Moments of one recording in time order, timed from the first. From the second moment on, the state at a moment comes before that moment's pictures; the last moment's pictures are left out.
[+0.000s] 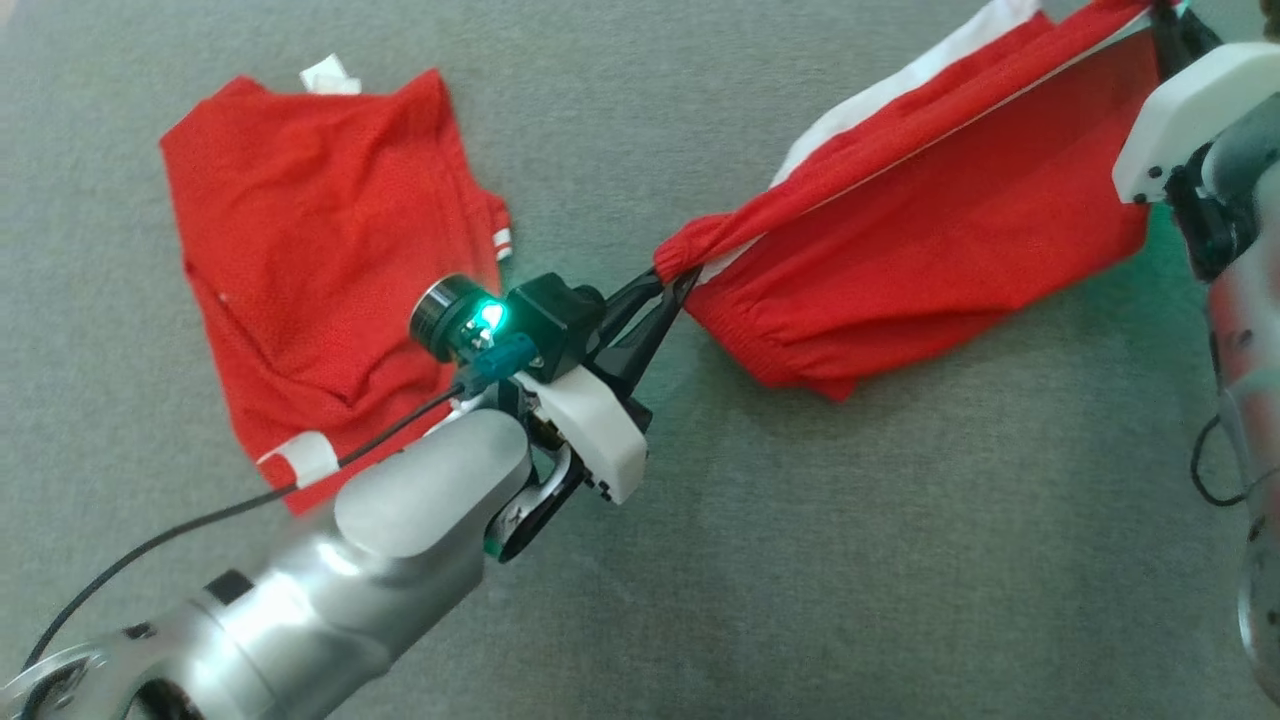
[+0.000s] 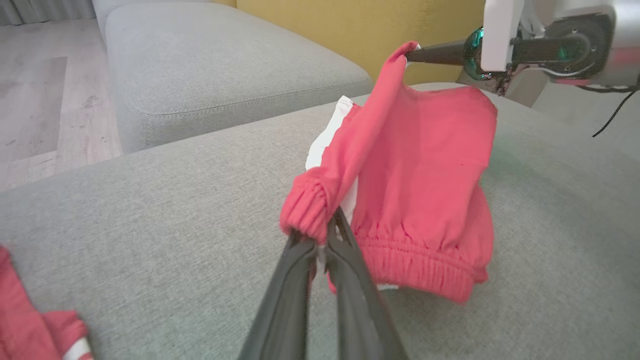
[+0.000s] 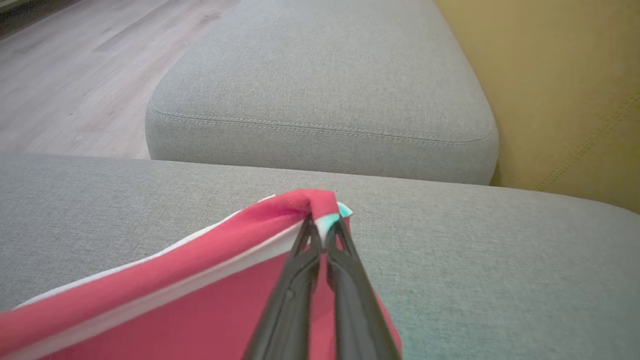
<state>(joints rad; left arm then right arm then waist) -0.85 0.26 -1.21 0.44 -0.82 0.08 -0.16 -1.00 -0.25 -0.01 1.03 0.04 0.13 0.08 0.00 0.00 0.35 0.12</state>
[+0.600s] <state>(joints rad) -0.88 0.19 -1.21 0.55 -0.84 0.04 -0.17 -1.12 -0.27 -0.02 1.22 0.04 0.13 -0.09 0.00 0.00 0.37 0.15</state>
